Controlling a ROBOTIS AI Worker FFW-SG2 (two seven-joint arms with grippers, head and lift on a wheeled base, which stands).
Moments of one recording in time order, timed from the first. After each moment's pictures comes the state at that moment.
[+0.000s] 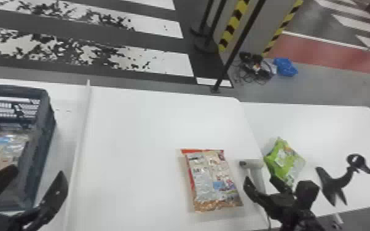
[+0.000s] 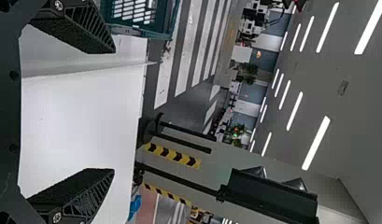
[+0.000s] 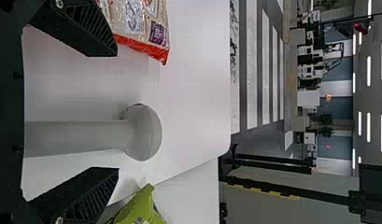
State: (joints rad) left arm 0.73 0.18 -0.10 -2.02 0.31 -0.11 -0.23; right arm 0.41 -0.21 -0.49 -1.36 -0.17 -0.04 0.48
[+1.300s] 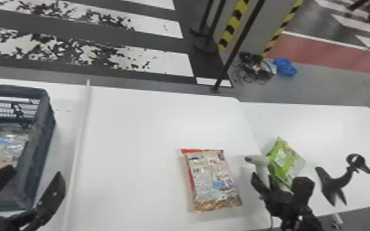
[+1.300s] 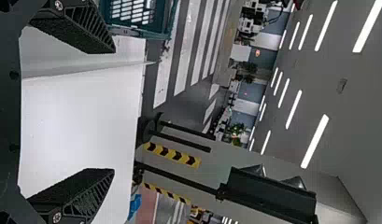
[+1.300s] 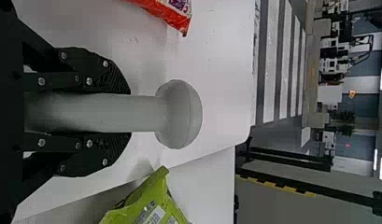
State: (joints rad) left arm 0.74 0.18 -0.09 -2.03 0.31 -0.11 -0.24; right arm 0.32 -0.23 -0.51 -1.23 -0.09 -0.06 0.47
